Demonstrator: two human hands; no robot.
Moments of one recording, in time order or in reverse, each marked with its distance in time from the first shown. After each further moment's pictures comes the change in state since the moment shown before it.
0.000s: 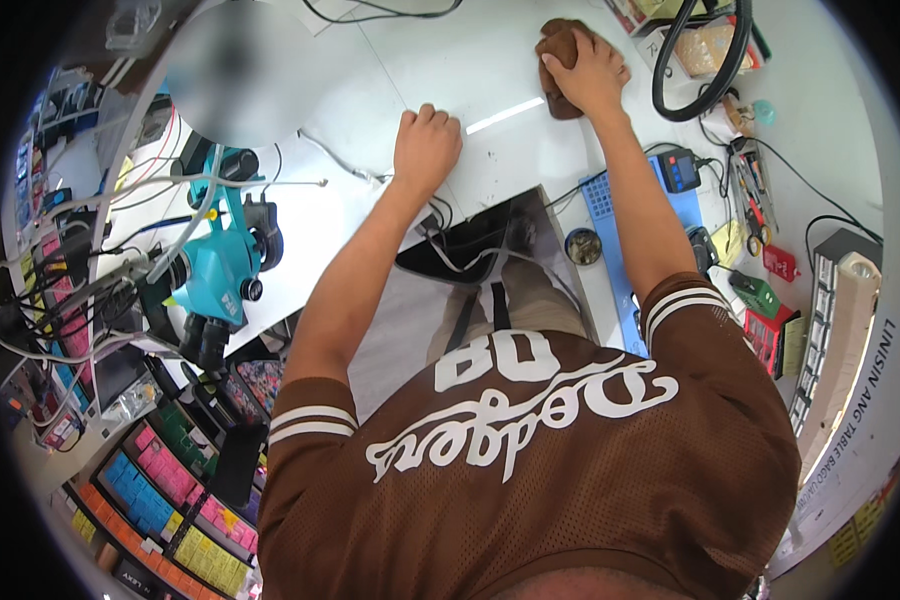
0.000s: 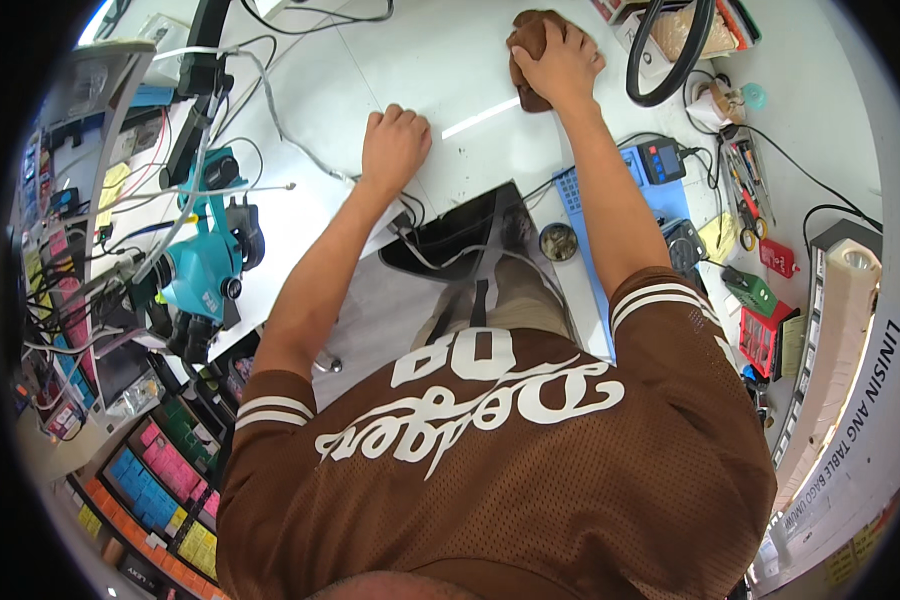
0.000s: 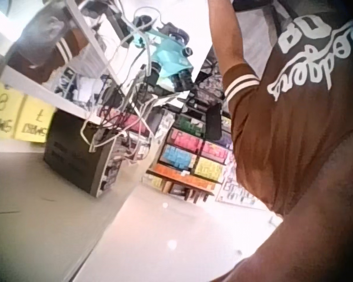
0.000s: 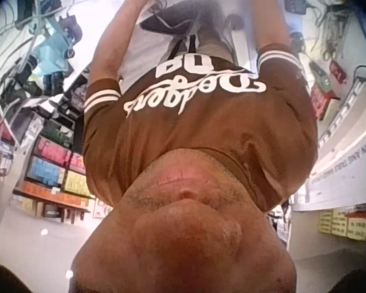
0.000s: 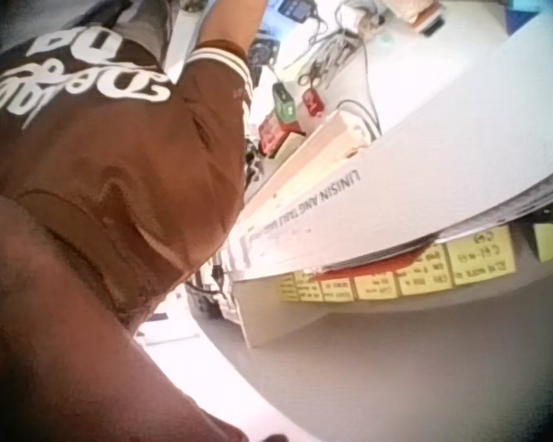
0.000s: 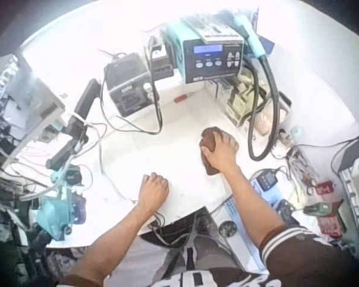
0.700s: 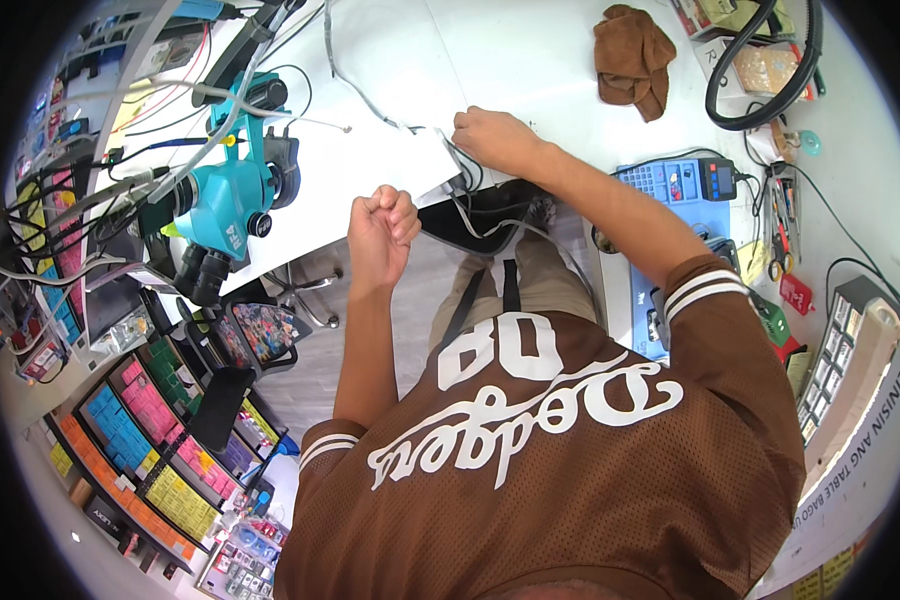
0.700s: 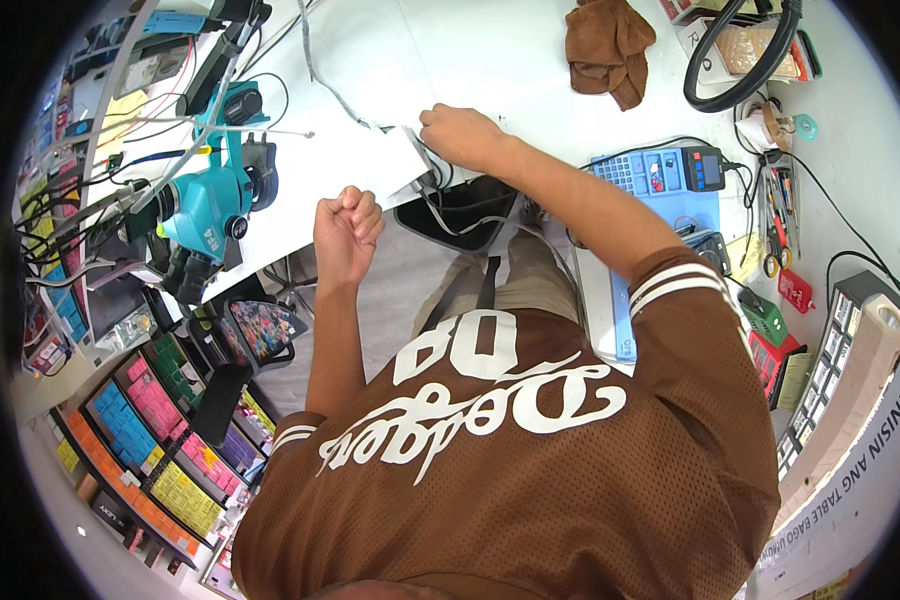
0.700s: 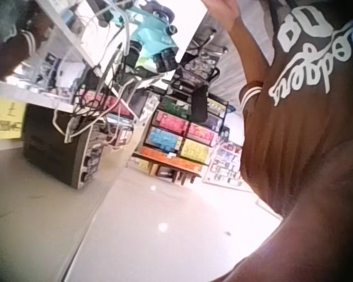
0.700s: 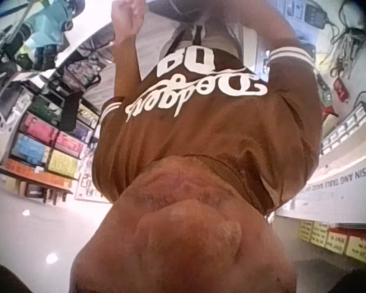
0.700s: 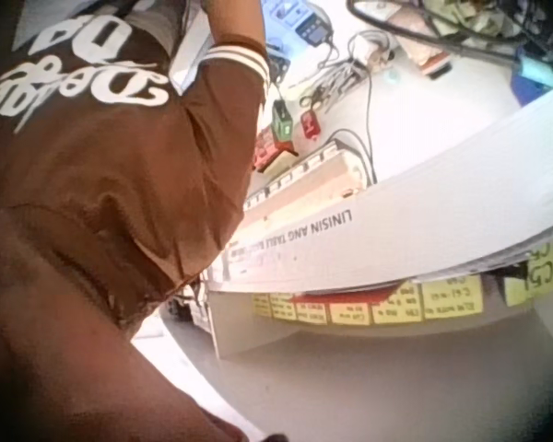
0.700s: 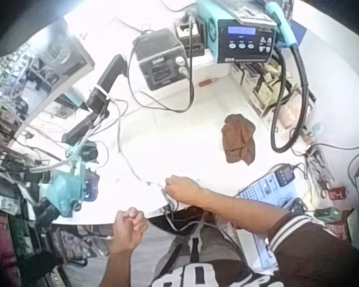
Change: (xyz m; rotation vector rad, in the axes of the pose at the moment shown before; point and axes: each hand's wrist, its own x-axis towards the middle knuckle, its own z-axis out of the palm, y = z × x) left_hand -0.182 0.016 -0.109 -2.302 0.251 -1.054; right_hand -0.129 -0.151 0.012 0.446 -0.460 -1.044
